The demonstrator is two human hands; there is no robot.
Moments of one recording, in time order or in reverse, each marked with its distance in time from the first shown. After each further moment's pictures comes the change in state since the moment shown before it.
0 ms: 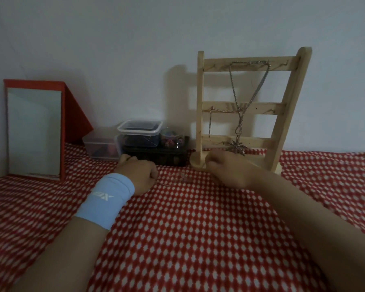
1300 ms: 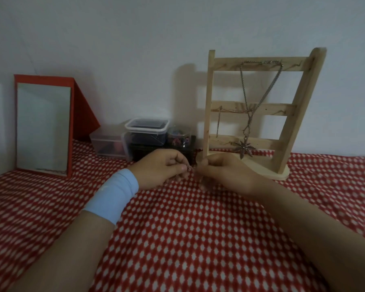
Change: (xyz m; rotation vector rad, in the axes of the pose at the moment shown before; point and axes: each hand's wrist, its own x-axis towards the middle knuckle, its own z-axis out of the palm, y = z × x) left_hand -0.010 0.018 -0.016 -1.031 -0.025 0.255; right_hand -0.002 -0.014 0.021 0.567 -0.040 -0.038
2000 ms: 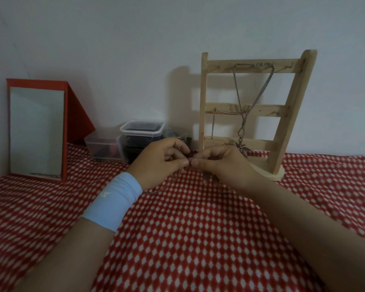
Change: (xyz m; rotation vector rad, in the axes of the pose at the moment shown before) left_hand 0.000 0.018 0.007 -0.016 0.223 0.162; right_hand -0.003 -0.004 -0.007 0.122 0.158 -0.145
